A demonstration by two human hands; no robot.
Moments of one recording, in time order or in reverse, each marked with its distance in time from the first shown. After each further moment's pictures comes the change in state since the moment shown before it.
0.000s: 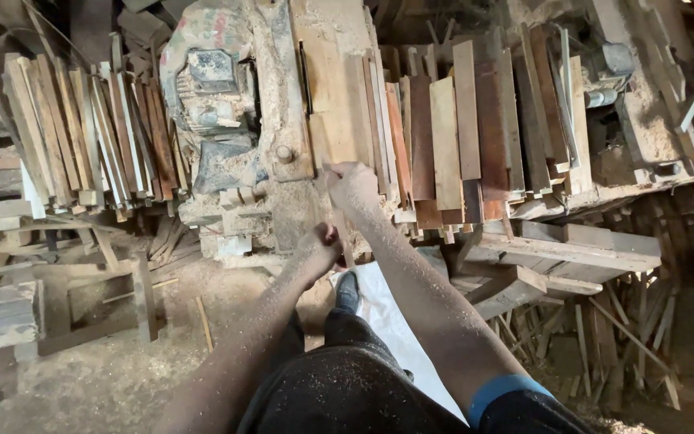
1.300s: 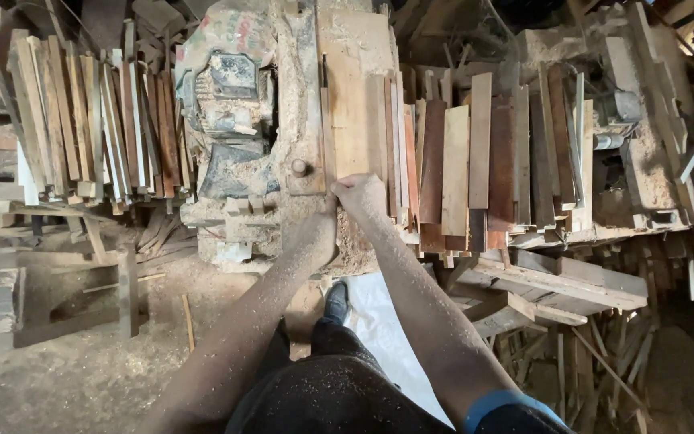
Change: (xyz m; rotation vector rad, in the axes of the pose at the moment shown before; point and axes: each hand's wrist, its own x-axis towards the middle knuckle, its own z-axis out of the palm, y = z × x) left_hand 0.025 0.076 -0.048 0.830 -0.130 0.148; right_hand 0.016 -0.013 0.002 0.123 -0.076 0.020
